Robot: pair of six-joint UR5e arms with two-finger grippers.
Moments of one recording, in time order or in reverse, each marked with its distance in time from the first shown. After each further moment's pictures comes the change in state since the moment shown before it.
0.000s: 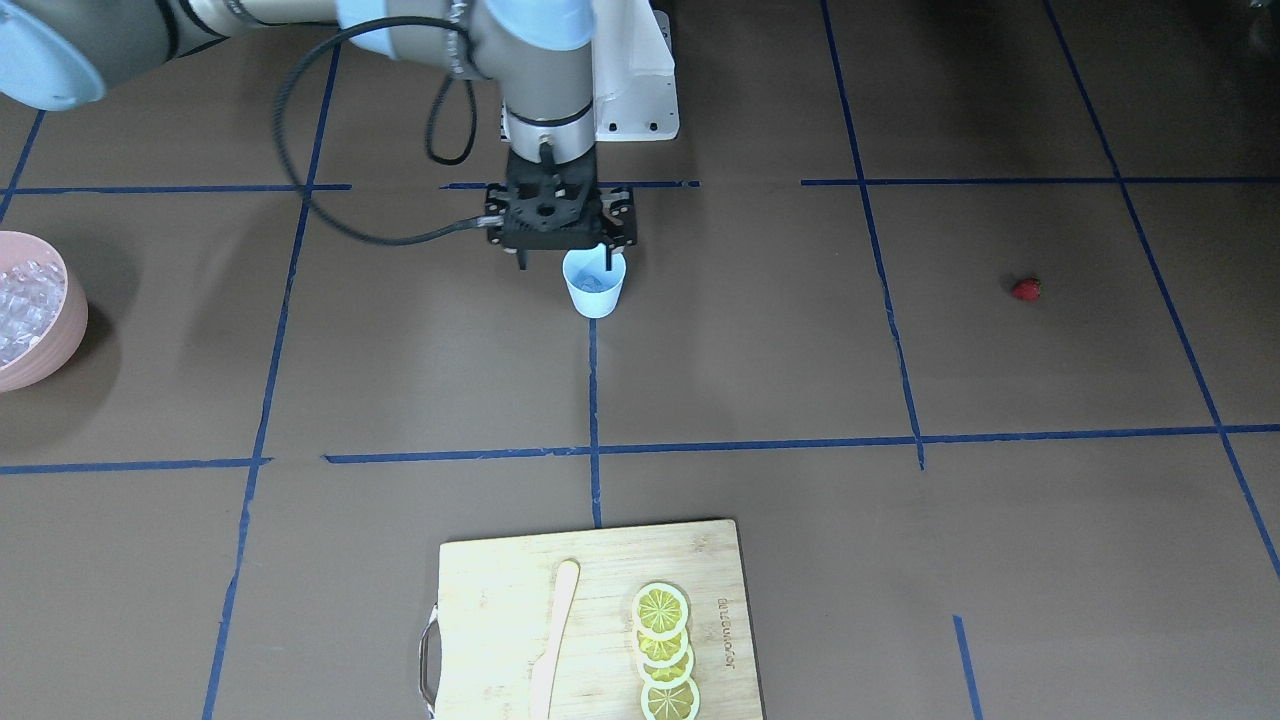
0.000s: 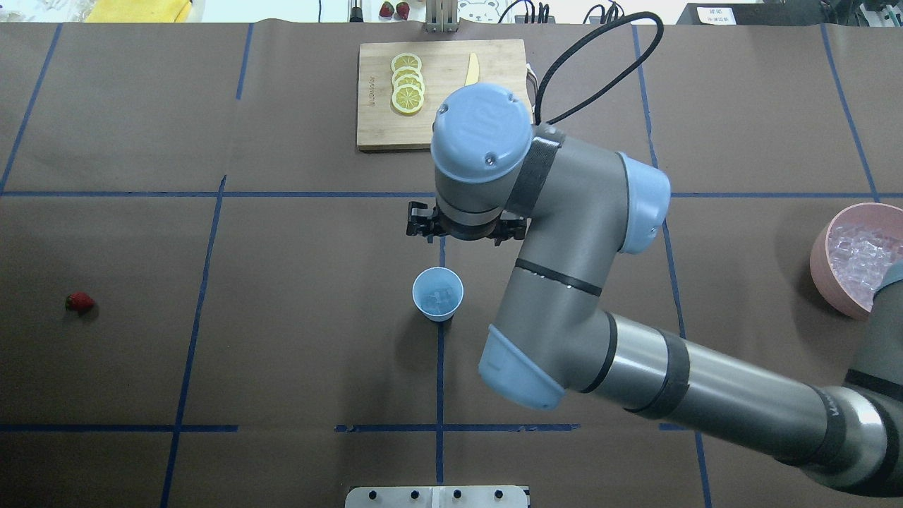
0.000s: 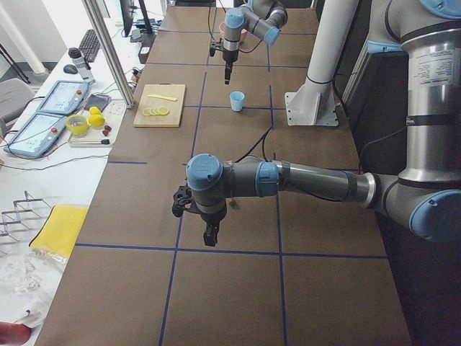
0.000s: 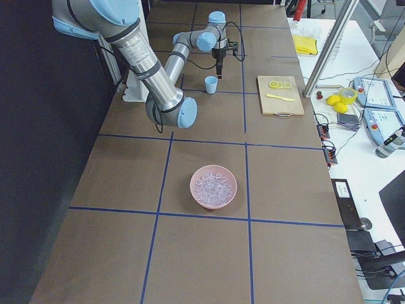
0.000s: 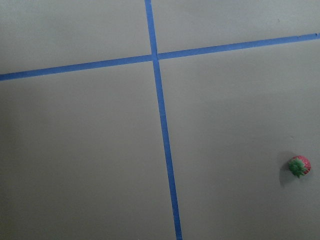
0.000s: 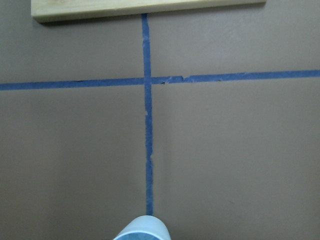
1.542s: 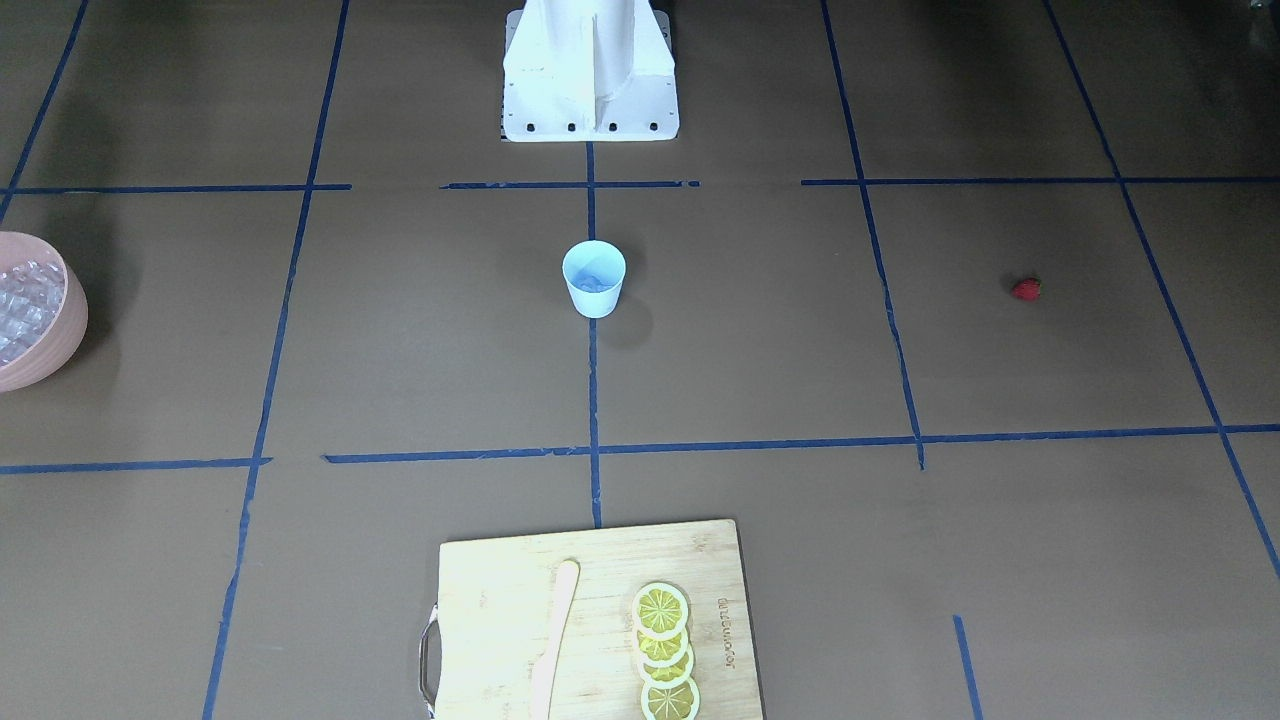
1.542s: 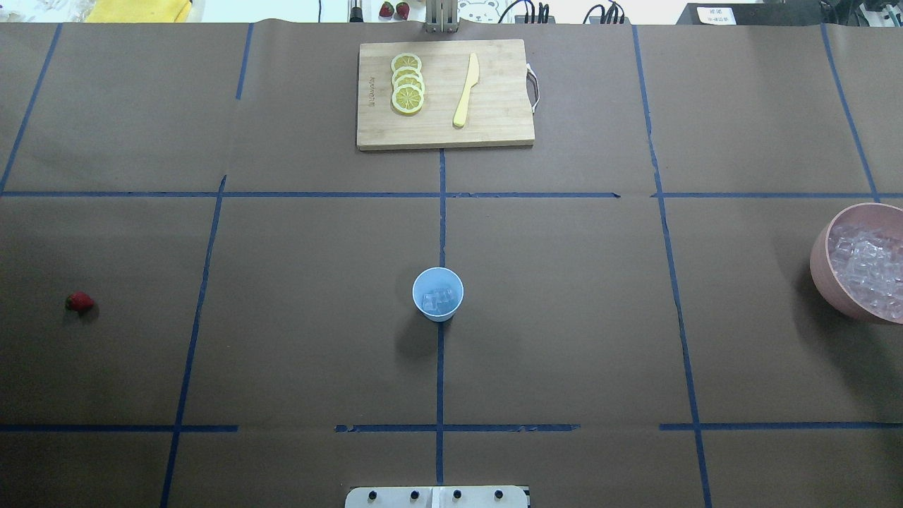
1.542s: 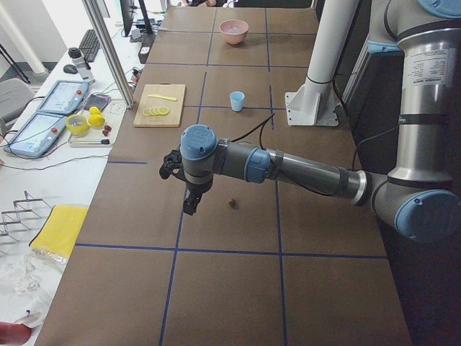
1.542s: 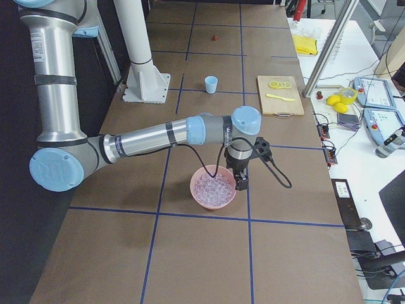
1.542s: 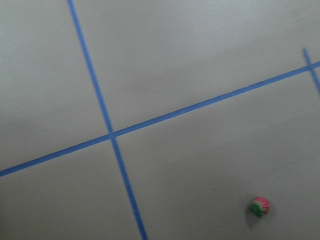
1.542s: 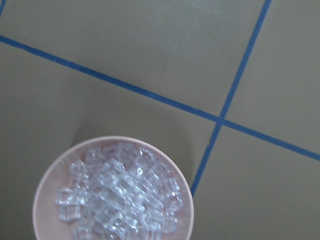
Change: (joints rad) left arm 0.025 -0.058 -0.035 -0.171 -0.084 -0.007; right arm 0.952 -0.804 0.068 0.007 0.431 -1.471
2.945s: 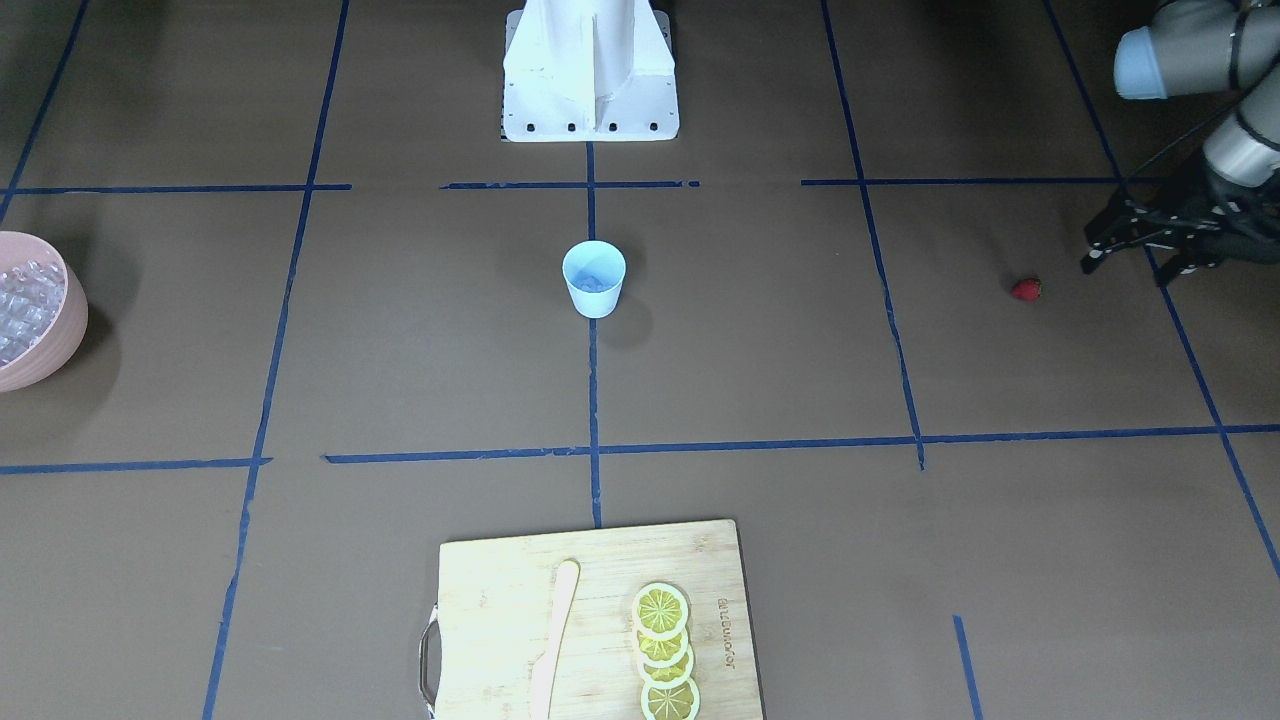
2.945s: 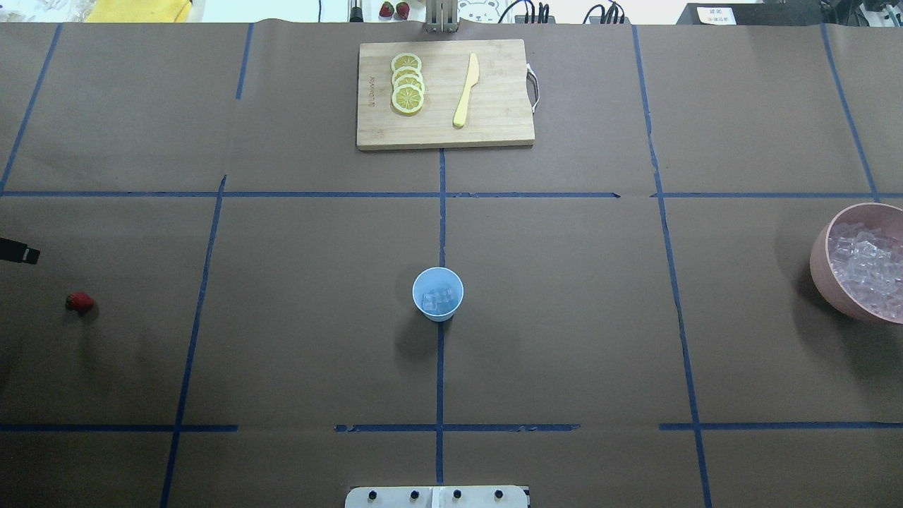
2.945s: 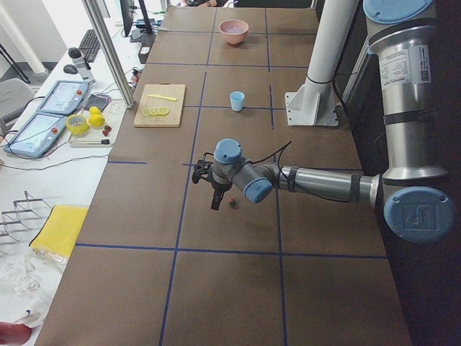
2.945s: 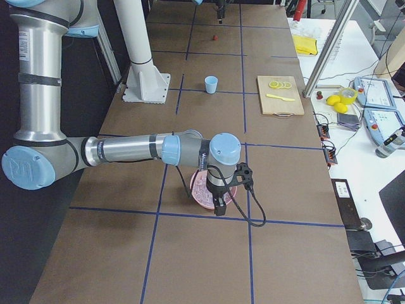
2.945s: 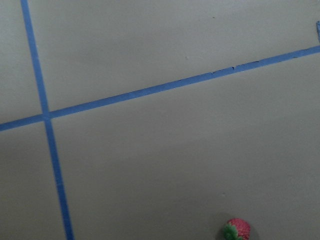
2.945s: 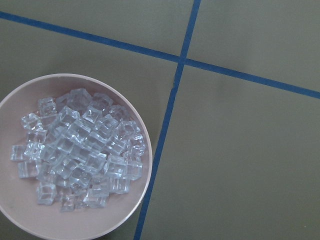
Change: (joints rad) left arm 0.526 0.146 0.078 -0.689 0.305 -0.812; right arm 0.062 -0.089 -0.011 0.001 -0.001 -0.015
